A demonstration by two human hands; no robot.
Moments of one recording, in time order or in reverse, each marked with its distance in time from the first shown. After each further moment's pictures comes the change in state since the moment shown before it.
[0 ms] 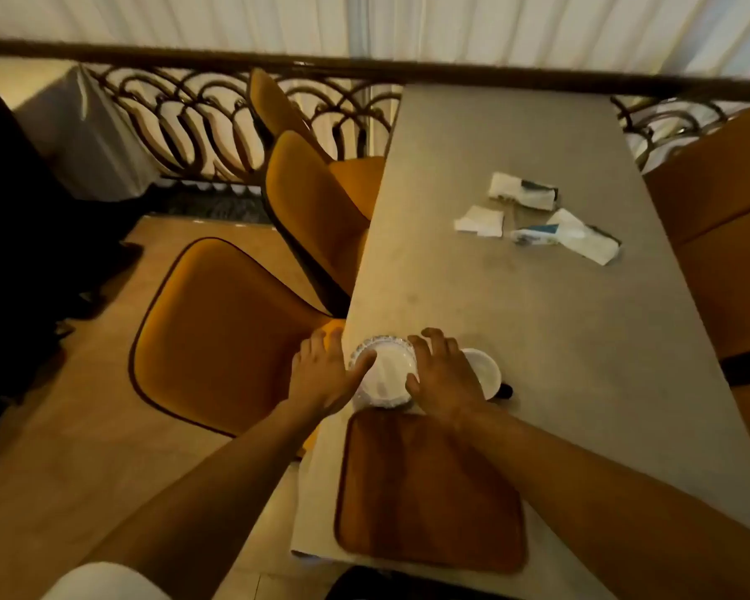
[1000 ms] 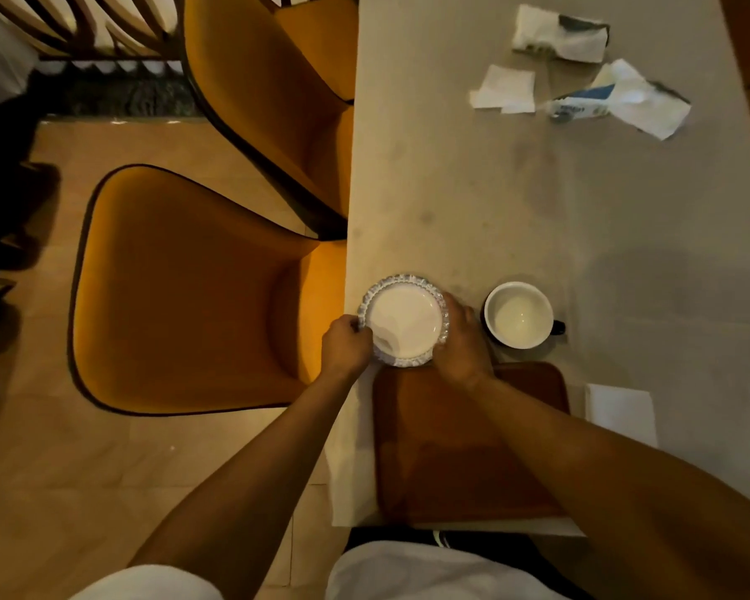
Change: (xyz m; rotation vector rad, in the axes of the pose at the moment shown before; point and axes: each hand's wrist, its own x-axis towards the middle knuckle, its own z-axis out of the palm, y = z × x) left_hand 0.064 -0.042 0.084 -0.593 -0.242 -0.324; right_hand 0.050 0.017 0.120 0.542 -0.019 0.480
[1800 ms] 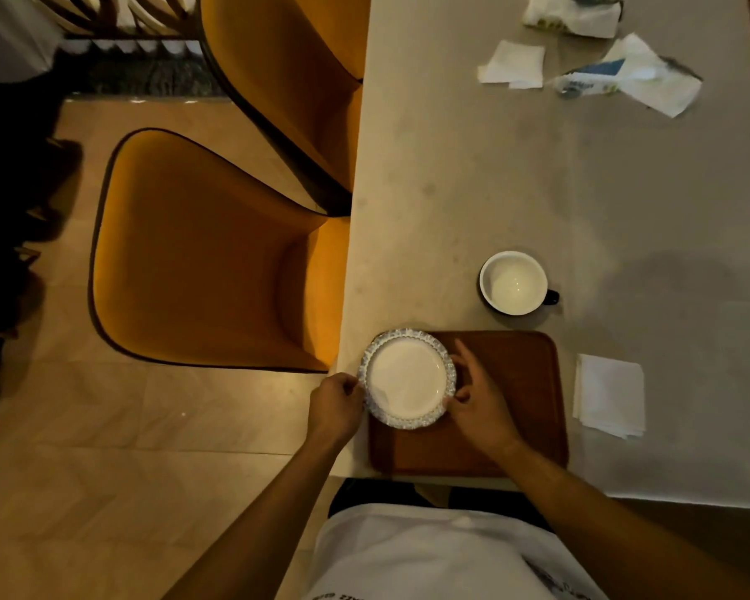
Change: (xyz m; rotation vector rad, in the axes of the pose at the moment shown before) left_hand -0.116 -0.084 0.010 0.089 -0.033 -0.086; right_hand -0.120 0.072 0.008 0.372 -0.161 0.102
